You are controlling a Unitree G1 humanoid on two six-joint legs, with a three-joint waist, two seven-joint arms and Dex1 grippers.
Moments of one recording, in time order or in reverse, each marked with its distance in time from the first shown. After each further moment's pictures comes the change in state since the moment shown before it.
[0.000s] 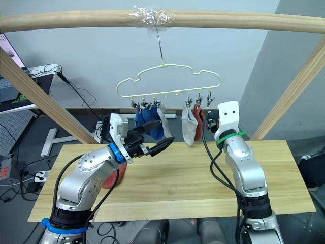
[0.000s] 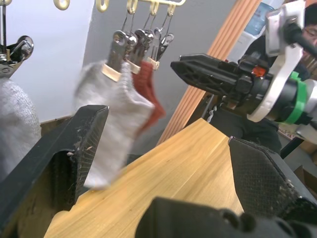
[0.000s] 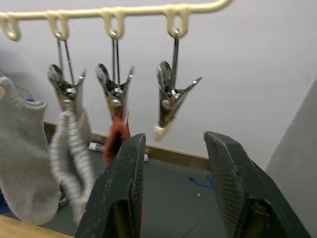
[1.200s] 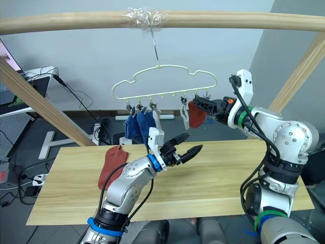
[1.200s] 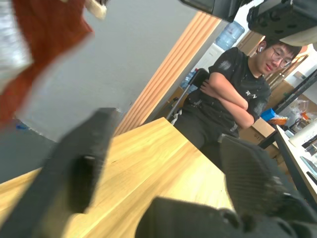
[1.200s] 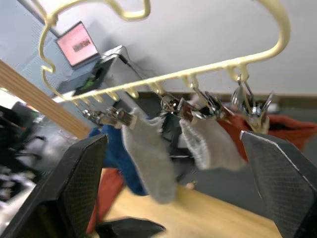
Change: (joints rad) left arm 0.012 -0.272 -0.169 0.209 0.106 -0.106 0.065; right arm -0.287 -0.154 -0.388 -0.057 0.680 0.766 0.149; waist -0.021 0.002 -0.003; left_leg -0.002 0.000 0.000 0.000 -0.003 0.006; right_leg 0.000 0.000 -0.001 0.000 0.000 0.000
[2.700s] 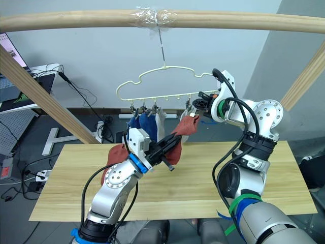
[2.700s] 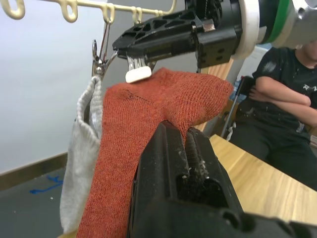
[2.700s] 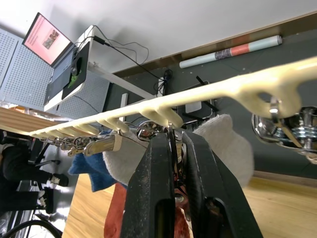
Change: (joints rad) left arm 0.072 0.047 0.000 -0.141 0.180 -0.226 0.073; right arm -0.366 0.294 -0.266 0.360 -0.272 0.267 -0.189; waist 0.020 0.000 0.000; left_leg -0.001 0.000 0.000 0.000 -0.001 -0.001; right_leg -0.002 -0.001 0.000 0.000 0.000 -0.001
